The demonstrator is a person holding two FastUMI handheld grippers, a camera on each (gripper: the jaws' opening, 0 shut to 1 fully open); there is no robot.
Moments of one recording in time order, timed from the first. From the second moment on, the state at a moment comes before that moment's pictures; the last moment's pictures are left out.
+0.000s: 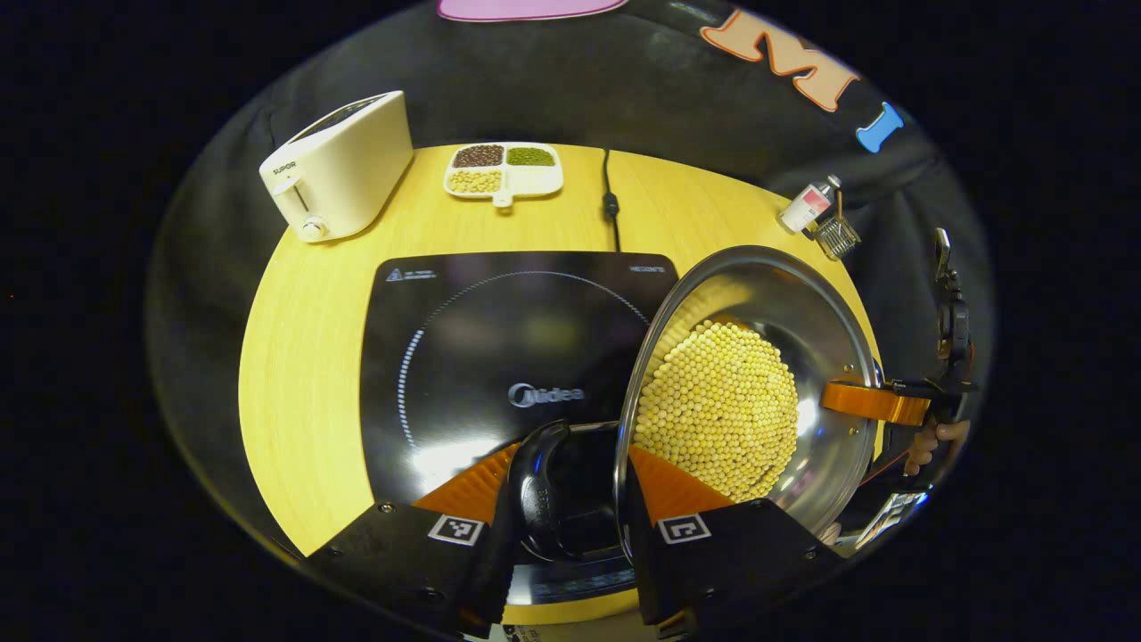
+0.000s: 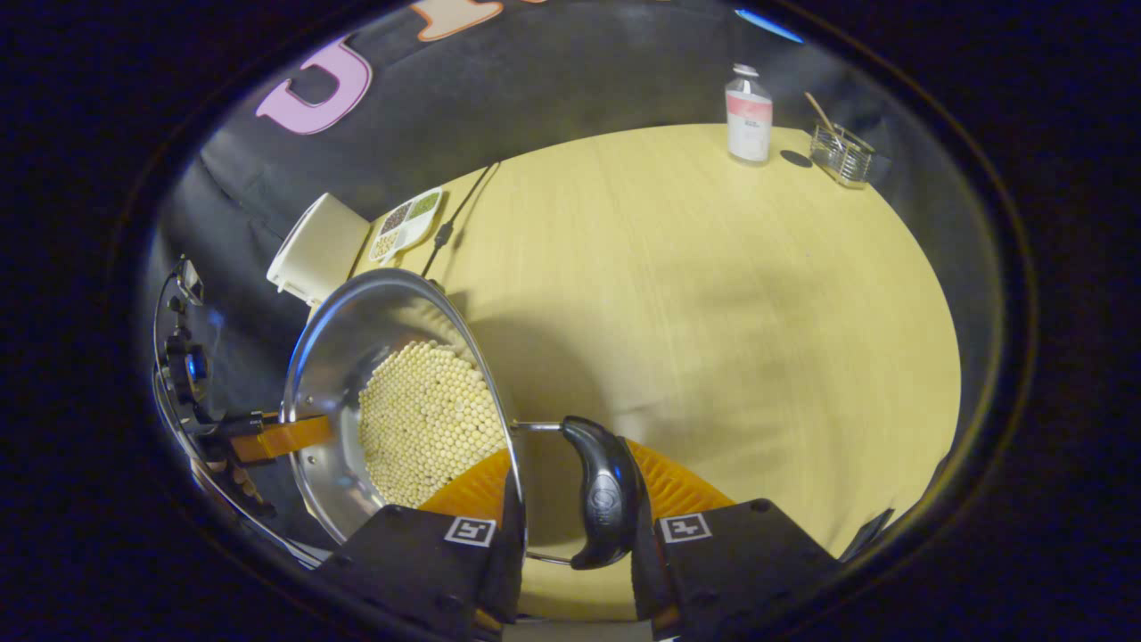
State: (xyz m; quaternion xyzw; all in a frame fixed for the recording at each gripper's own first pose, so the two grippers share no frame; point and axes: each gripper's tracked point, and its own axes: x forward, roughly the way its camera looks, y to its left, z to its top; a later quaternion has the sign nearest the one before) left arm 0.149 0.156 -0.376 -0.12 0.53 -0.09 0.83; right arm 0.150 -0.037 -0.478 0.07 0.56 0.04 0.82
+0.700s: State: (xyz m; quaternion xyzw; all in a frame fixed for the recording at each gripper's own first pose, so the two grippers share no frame) left arm 0.170 0.246 -0.387 -0.13 0.51 -0.10 0.85; right arm 0.151 -0.033 -0.475 0.05 0.56 0.03 0.82
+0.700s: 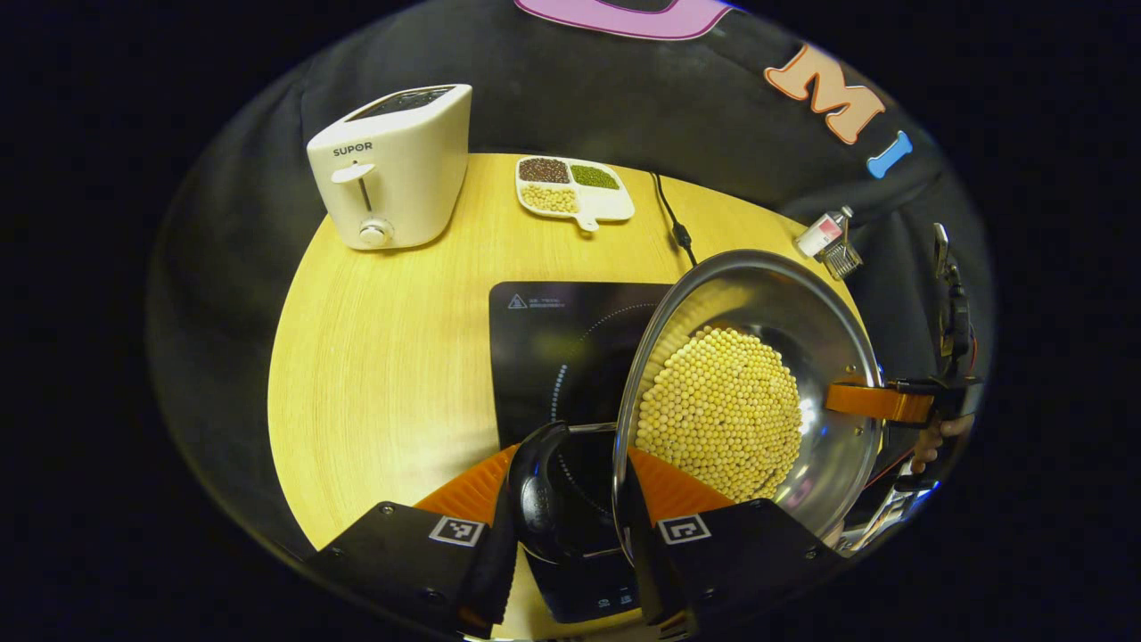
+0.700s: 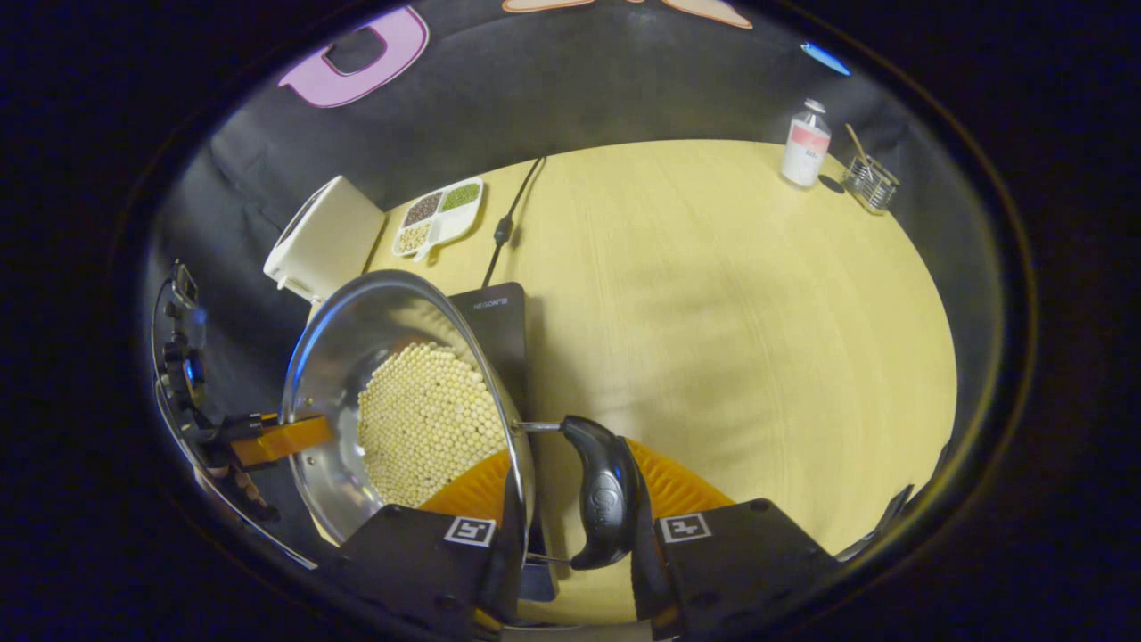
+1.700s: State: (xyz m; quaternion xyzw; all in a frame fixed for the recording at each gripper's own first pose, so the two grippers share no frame) left arm 0.189 0.279 -0.358 -0.08 0.41 -0.04 0.91; right arm 0.163 -0.049 -0.461 0.07 0.53 0.03 0.85
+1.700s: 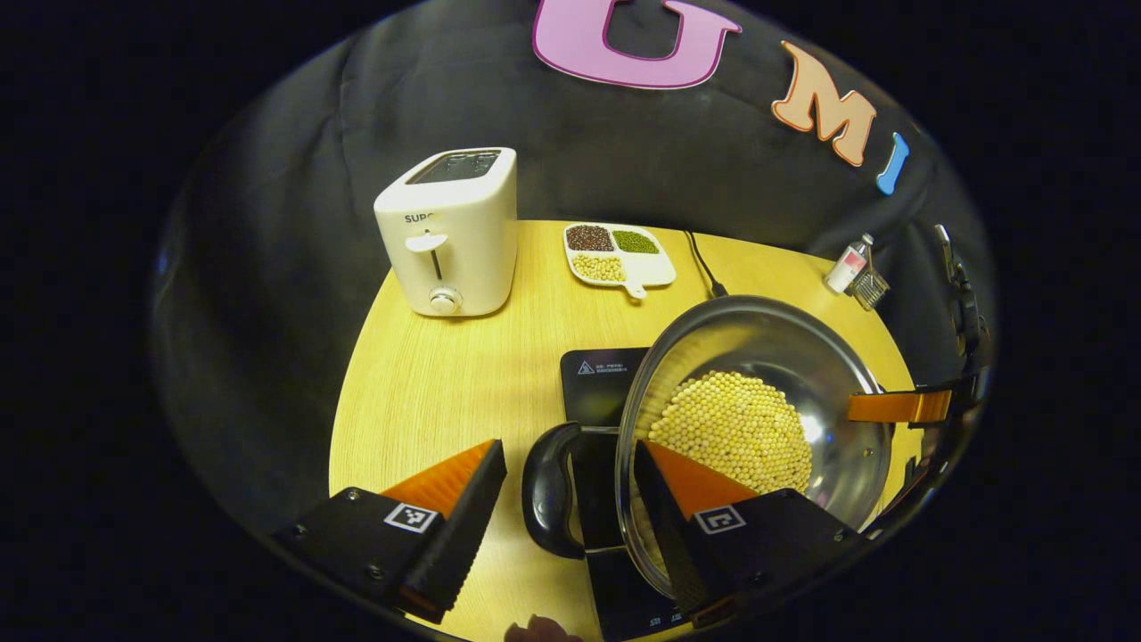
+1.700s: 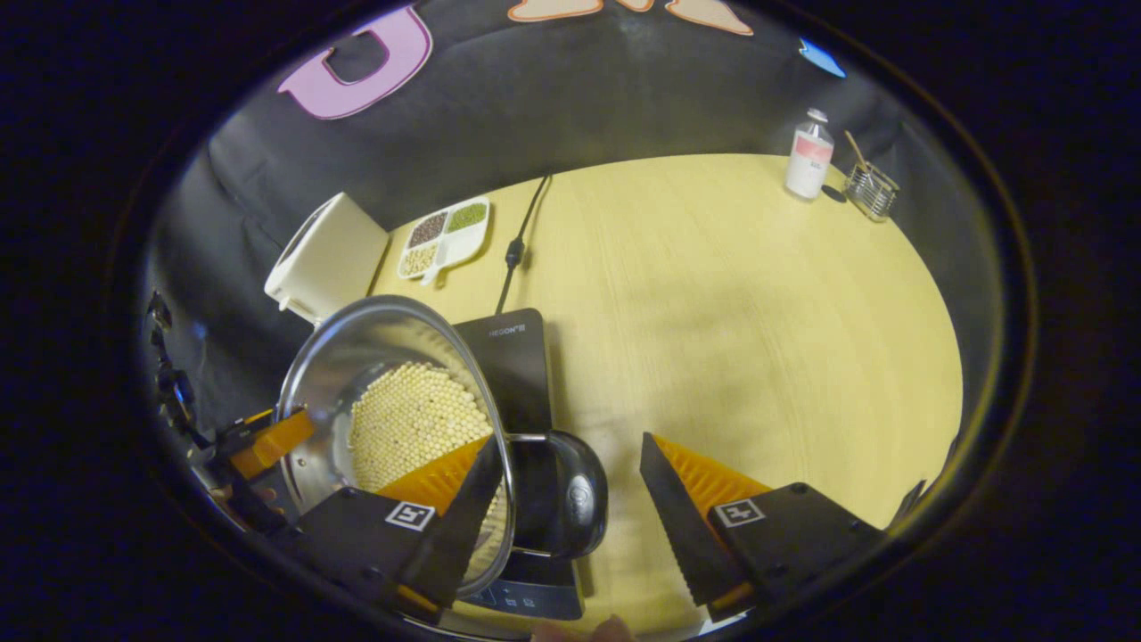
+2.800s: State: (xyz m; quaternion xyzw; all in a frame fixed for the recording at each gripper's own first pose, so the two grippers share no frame) left arm 0.080 0.168 -0.160 -0.06 0.21 0.06 0.97; right arm 0.120 -0.161 -0.302 0.11 0.30 0.16 0.94
